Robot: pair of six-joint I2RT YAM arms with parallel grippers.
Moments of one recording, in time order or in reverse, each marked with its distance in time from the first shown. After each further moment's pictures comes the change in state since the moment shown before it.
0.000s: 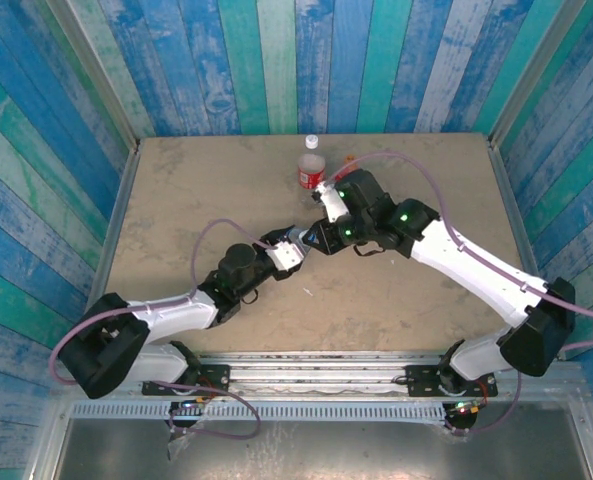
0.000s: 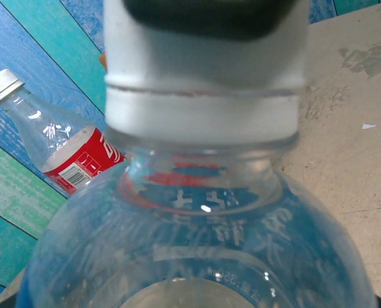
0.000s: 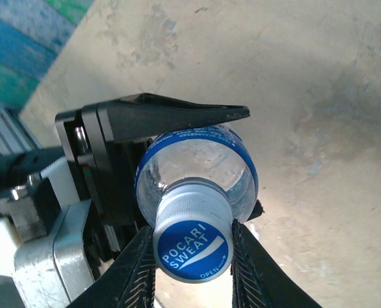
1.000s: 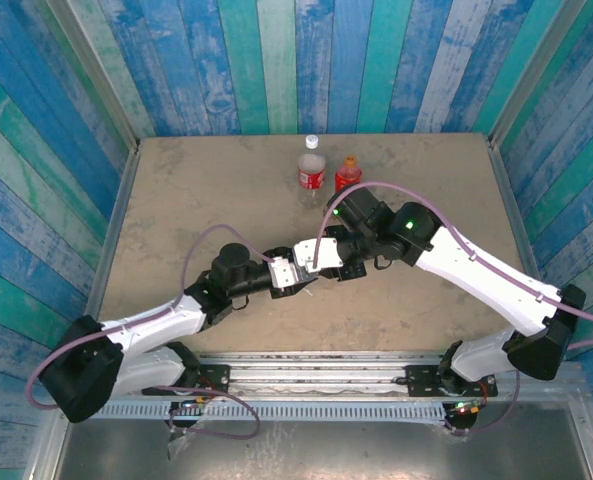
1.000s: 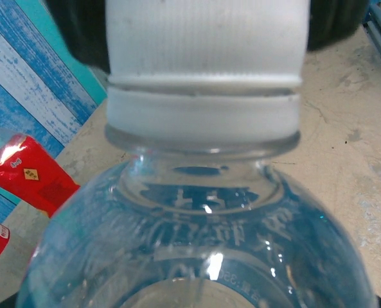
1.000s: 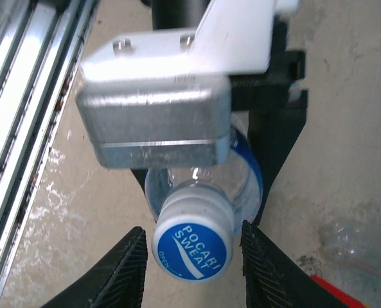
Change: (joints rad) left arm 0.013 -0.165 0.010 -0.258 0.422 -0.008; right arm 0.135 -0.017 0.133 -0.343 0.028 -1.329
